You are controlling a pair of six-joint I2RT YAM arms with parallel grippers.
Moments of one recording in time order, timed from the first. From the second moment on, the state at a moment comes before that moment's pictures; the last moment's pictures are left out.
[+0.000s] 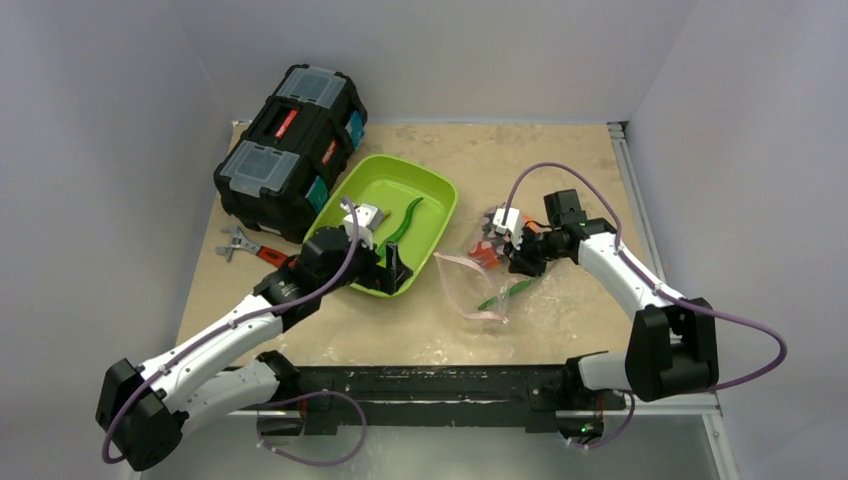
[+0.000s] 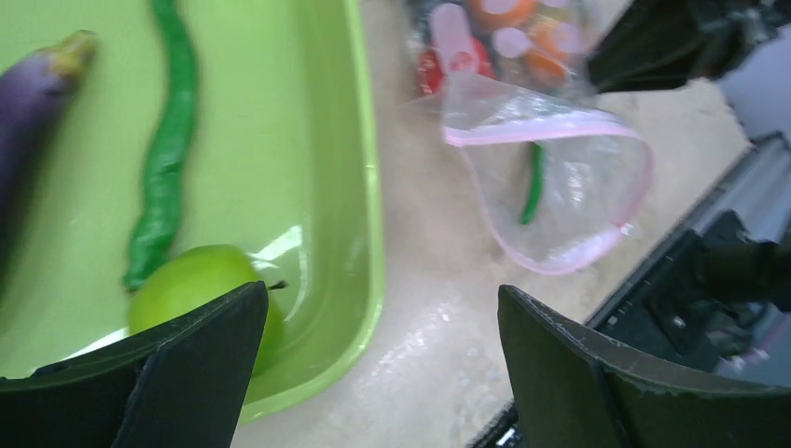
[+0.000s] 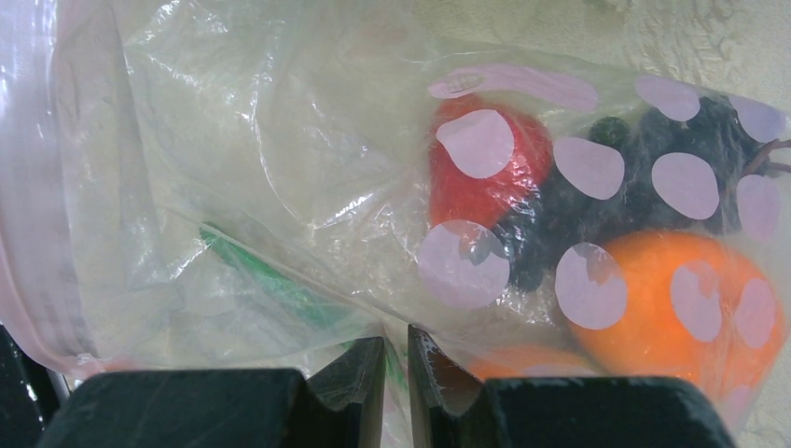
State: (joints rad) left arm -0.69 0.94 0.68 -0.23 0.01 -0.38; right arm 0.20 1.34 0.87 -0.68 -0.57 -0.88
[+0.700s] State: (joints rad) left arm -1.01 1.49 0.85 0.16 0.23 -0.35; right arm 0.19 1.34 0.87 -0.71 -0.60 -0.92
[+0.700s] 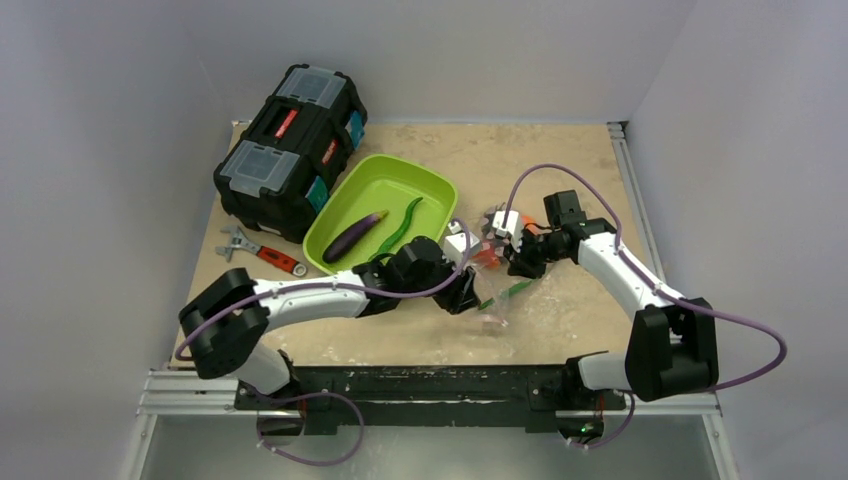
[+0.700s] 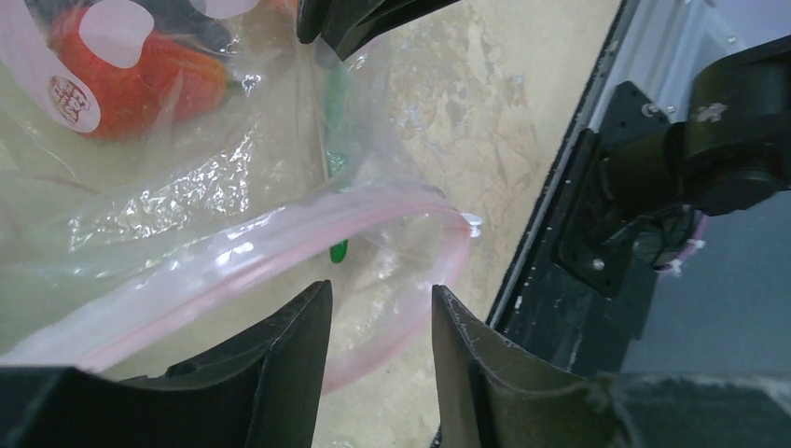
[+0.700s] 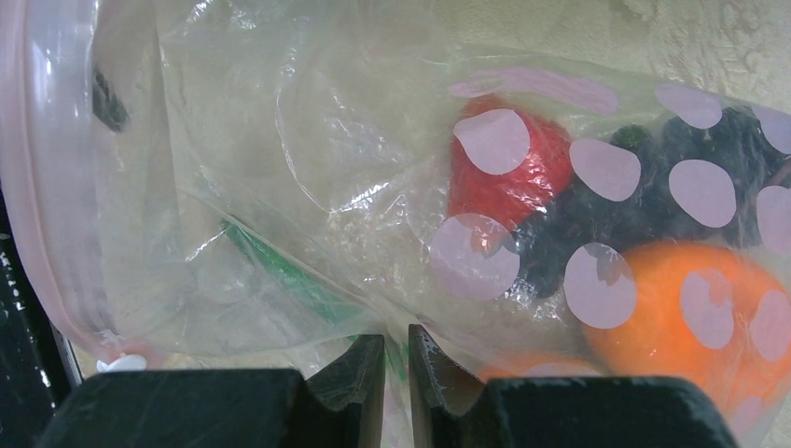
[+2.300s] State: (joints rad) left arm -1.08 1.93 1.04 0.26 -0.01 -0.19; right arm 0.16 1.44 0.87 -0.73 -0.54 -0.95
